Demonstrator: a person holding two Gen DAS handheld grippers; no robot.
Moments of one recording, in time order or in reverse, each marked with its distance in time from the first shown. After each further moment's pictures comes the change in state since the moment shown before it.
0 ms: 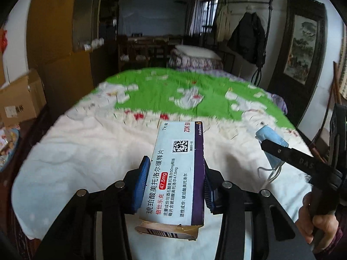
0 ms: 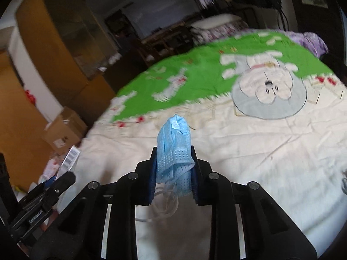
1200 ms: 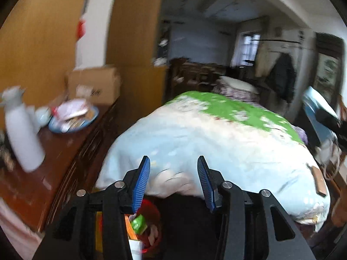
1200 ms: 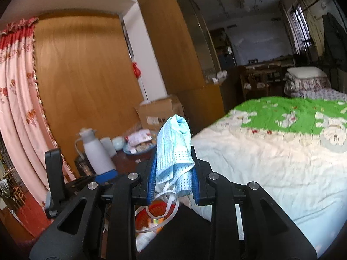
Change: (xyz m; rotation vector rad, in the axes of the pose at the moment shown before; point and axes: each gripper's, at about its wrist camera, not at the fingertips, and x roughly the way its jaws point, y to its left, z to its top) left arm -0.274 0.145 -0.156 -0.221 -0.162 0.227; right arm -0.183 0.215 -0.125 -0.402 -0.055 0.450
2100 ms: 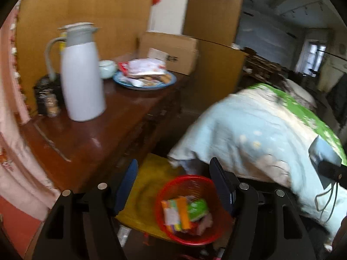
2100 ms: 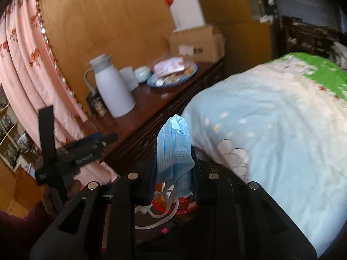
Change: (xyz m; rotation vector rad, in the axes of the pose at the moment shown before) left arm 0.035 0.162 -0.044 -0.230 0.109 0.377; right arm 0.188 0.070 -0.077 -0.138 0.462 0.201
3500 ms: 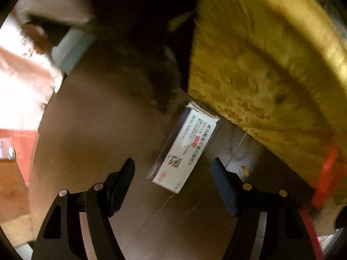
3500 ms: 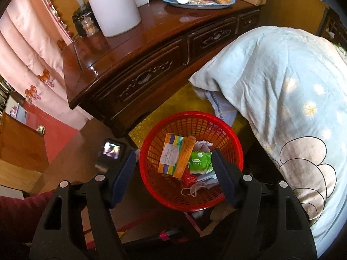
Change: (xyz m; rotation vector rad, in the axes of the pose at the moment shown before) left arm 0.323 0.196 -0.356 -0.084 0.793 0.282; right arm 0.177 0.059 -0.018 -0.196 0.462 -0.085
